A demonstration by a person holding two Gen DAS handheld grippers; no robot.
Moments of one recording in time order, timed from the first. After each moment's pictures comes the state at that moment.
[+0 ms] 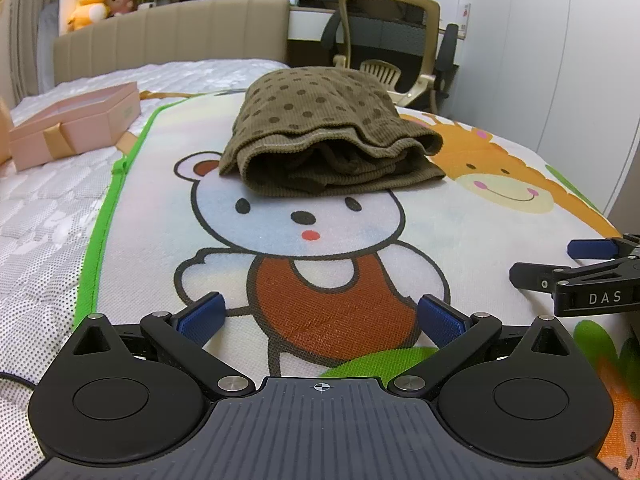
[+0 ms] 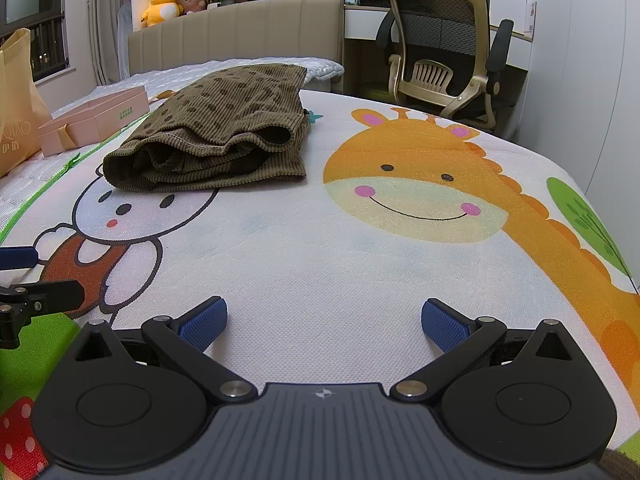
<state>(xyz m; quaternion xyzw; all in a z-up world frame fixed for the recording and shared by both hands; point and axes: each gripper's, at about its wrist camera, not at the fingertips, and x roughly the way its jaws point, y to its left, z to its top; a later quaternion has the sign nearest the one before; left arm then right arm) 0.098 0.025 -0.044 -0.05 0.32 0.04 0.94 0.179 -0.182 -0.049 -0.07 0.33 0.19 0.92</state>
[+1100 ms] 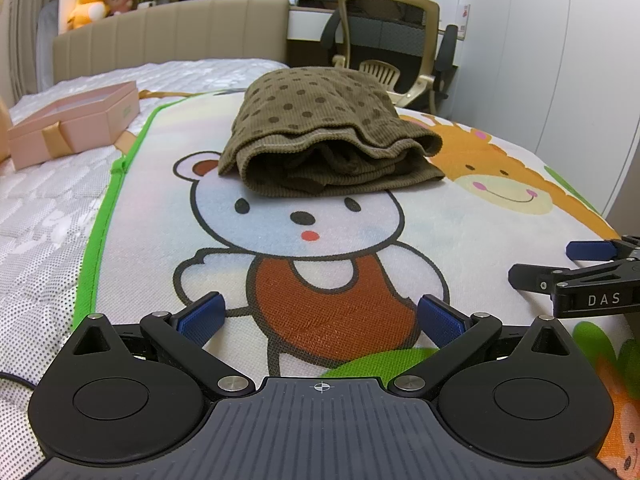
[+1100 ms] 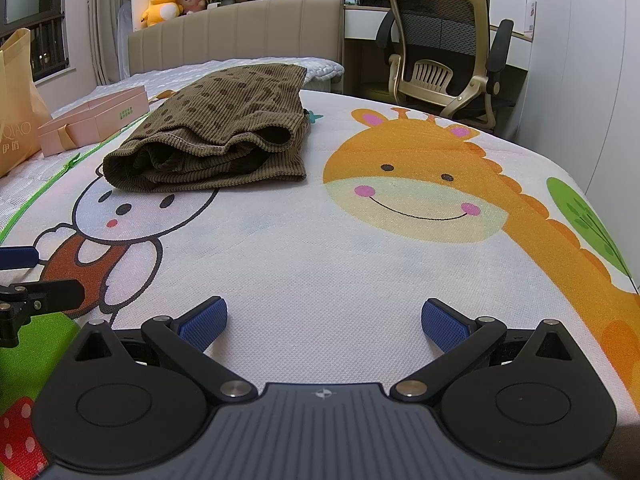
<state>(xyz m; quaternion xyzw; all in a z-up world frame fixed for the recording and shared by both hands) 0.099 0.027 -0.044 -0.06 0.32 0.04 0.94 0.180 -0.182 -0.049 -0.06 0.33 0.19 0.92</state>
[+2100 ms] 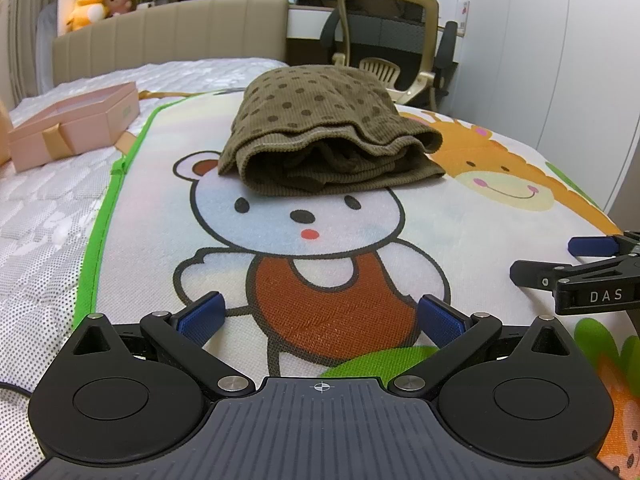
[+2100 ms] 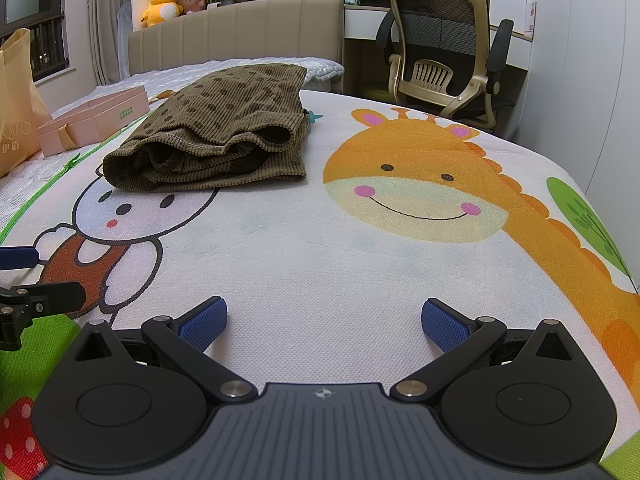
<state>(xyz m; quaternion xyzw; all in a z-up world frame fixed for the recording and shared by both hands) 0.099 0.026 -0.045 -0.05 0.32 0.04 0.94 0.179 -0.182 -0.049 -0.06 0.33 0.19 0.92</state>
